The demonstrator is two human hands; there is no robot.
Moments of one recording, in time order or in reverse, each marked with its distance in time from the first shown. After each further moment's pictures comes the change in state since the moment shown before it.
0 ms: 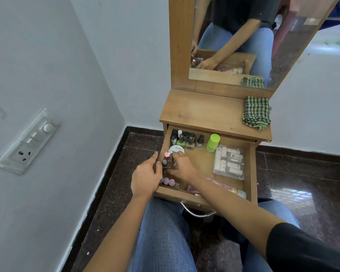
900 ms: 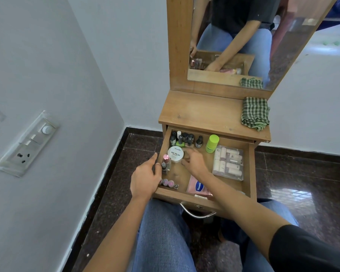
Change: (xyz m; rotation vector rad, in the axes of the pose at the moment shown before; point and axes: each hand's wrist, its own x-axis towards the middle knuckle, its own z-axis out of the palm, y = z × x) left_hand 0.001 -0.002 0.003 -0.008 -0.001 0.004; right_hand 0.003 0.033 -0.018 0.167 0.206 0.107
